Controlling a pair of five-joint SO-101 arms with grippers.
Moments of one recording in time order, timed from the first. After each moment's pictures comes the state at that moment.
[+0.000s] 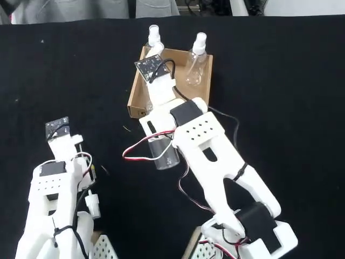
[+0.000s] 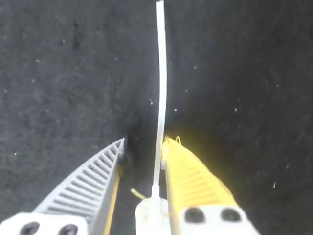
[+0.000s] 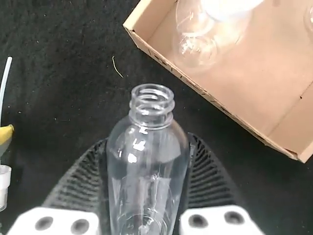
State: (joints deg) left arm -14.9 -46.9 74.8 54.2 7.7; right arm -30.4 -12.7 21.5 66.3 -2.7
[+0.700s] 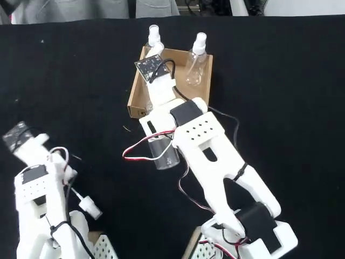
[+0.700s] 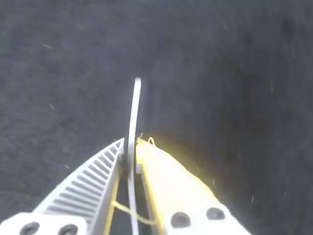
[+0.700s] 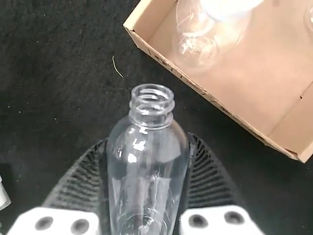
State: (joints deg) left arm -31.5 -46.9 74.8 44.5 19.1; right arm -30.4 -12.7 21.5 66.3 -2.7
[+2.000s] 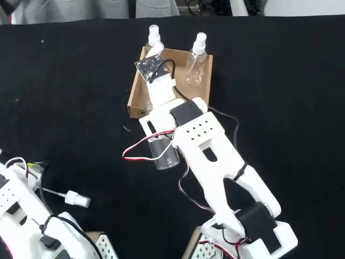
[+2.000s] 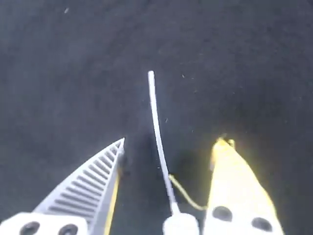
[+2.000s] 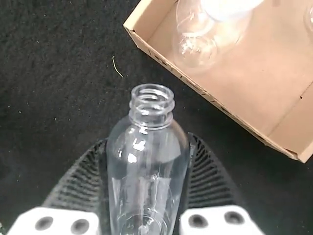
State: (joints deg) left arm -53.8 -46.8 64.5 57.6 5.9; right arm -30.4 -12.7 21.5 66.3 -2.7
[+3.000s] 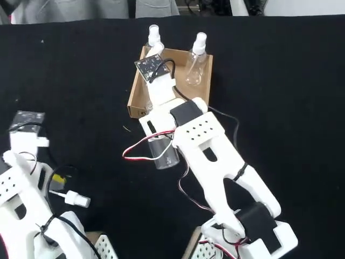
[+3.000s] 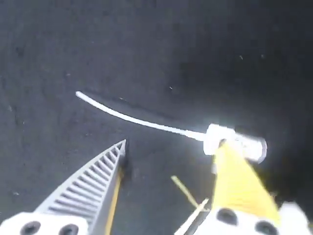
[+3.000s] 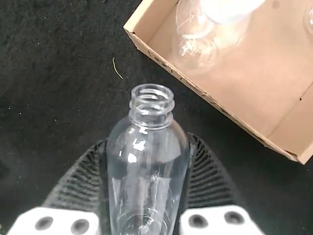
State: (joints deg) left arm -44.0 -46.8 50.6 79.8 -48.1; right arm -30.4 -12.7 21.5 66.0 -2.7
